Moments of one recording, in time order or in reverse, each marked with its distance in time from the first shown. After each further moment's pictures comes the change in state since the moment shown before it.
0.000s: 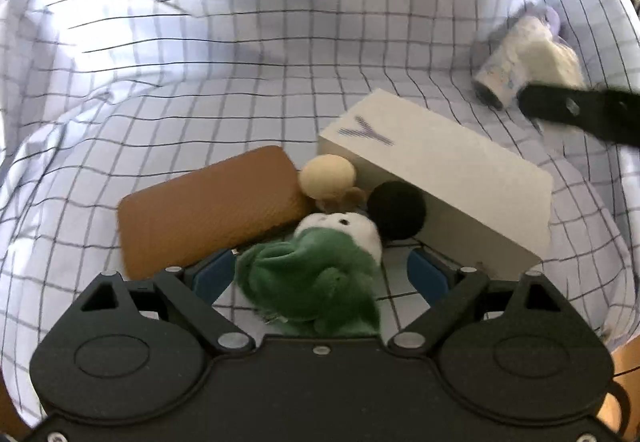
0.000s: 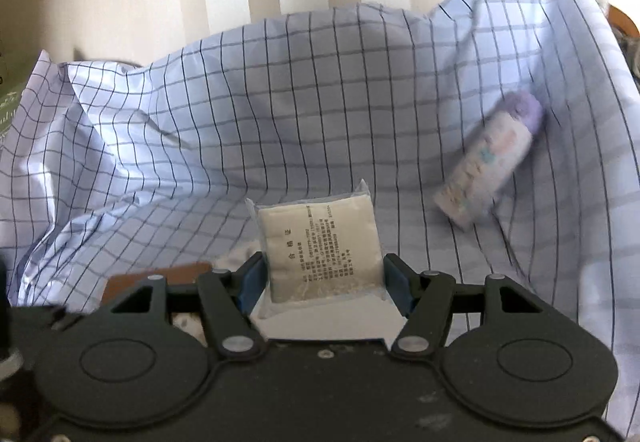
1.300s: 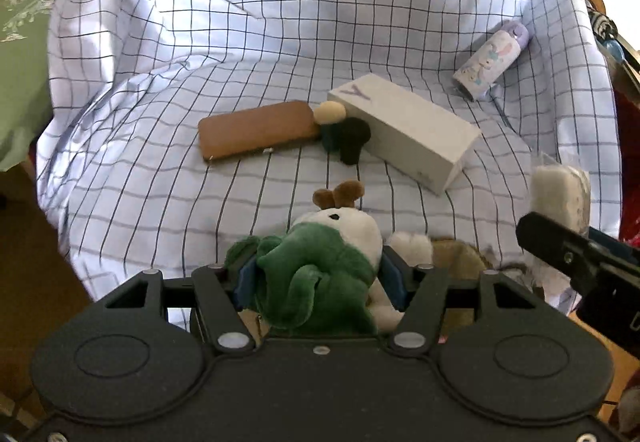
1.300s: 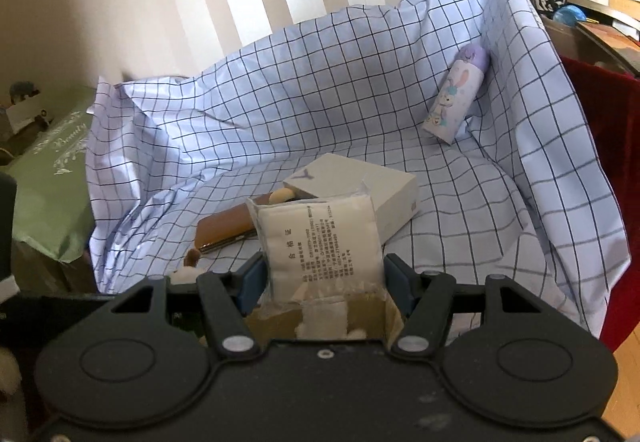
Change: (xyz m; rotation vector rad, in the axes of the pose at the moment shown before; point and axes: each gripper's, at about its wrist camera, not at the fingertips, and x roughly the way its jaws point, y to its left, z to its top) left arm -0.137 -0.032 -0.083 -0.117 -0.027 0.082; right arm -0.171 0.016 -0.100 0.158 -0.009 0.083
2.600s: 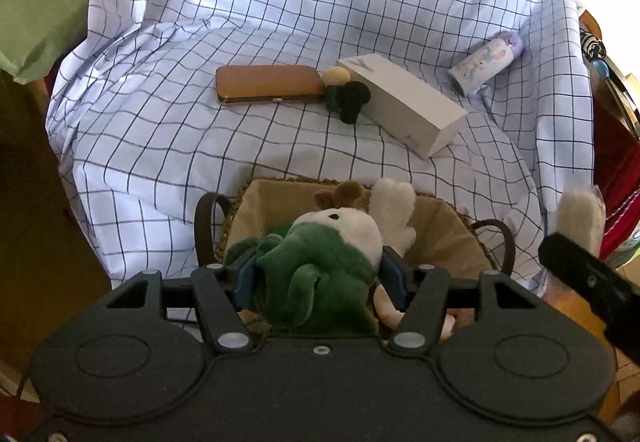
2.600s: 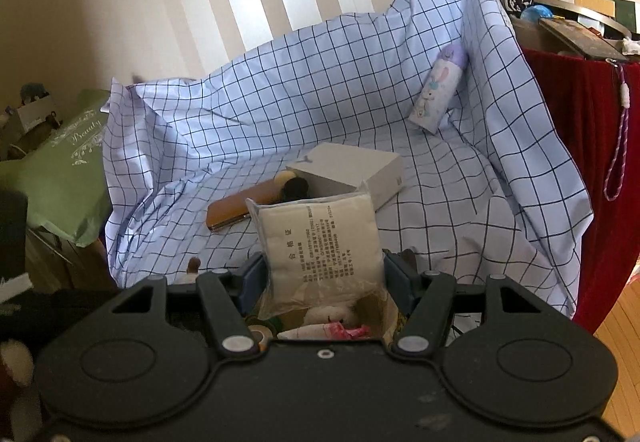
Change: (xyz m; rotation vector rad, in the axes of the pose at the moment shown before) left arm -0.028 0.017 -0.052 -0.135 -0.006 -0.067; right arm -0.059 0.006 -0.040 0.013 -0.021 -0.016
